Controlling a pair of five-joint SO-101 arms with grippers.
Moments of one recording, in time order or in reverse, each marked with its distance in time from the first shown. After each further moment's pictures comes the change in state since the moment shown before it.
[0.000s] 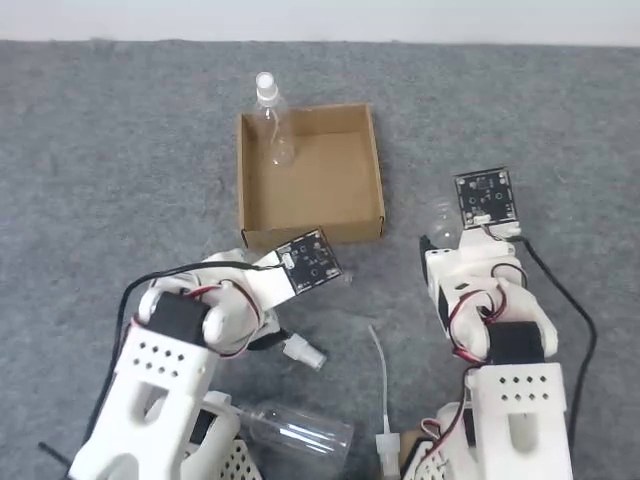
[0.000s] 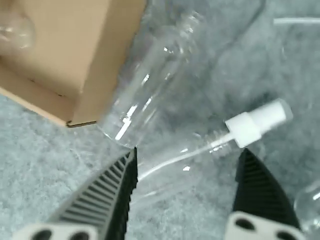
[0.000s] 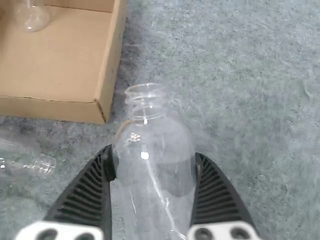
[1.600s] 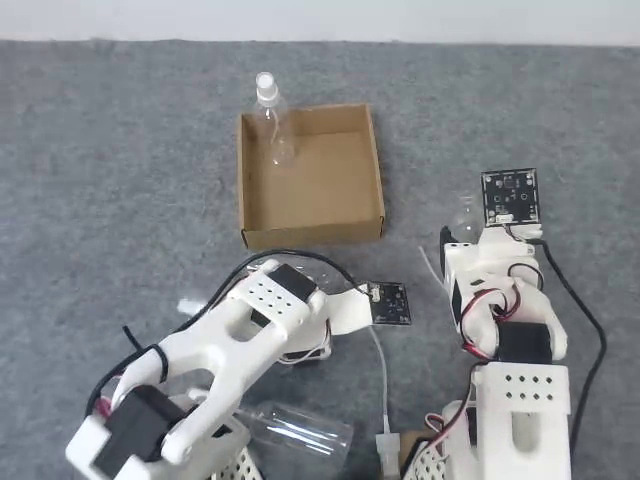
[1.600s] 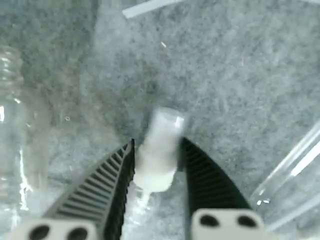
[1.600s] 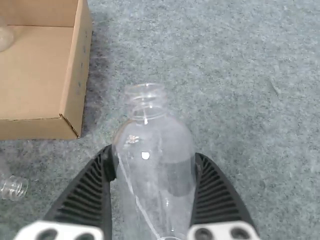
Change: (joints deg) left arm 19.1 39.6 -4.2 -10.3 -0.1; right arm 5.2 0.0 1.6 -4.3 0.0
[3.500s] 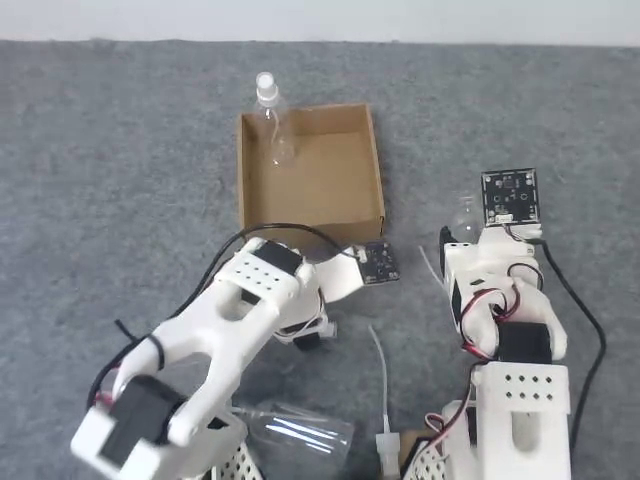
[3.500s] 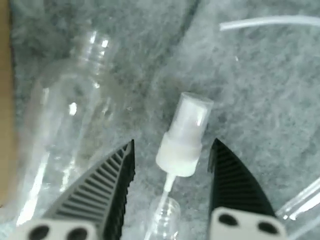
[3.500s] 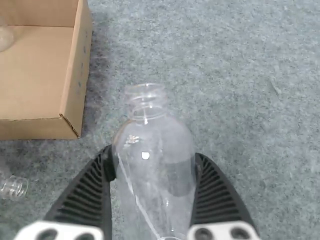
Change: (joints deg) left arm -6.5 3.1 -6.0 -1.1 2.3; right arm 0.0 0.0 0.0 0.0 0.0
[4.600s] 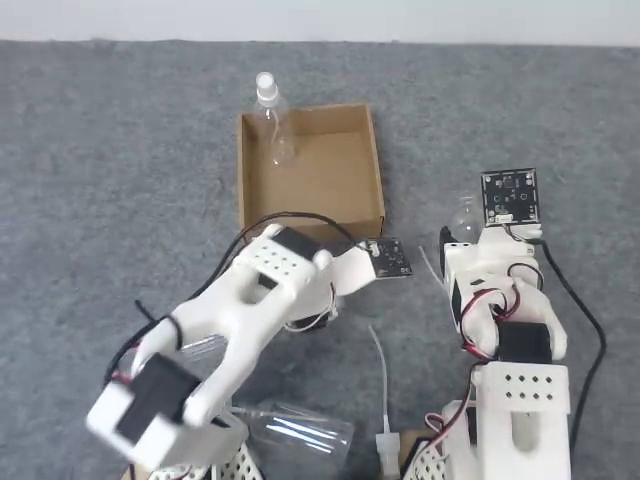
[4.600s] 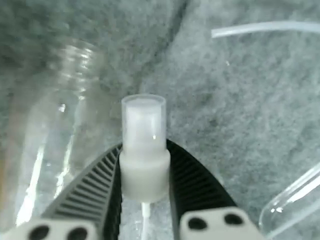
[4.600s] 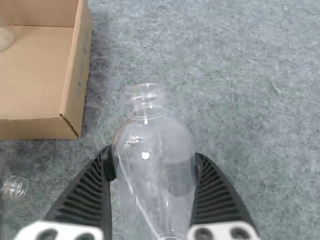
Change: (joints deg) left arm 1.8 6.2 -7.8 5.4 2.1; right arm 0.0 0.0 0.0 0.0 0.0
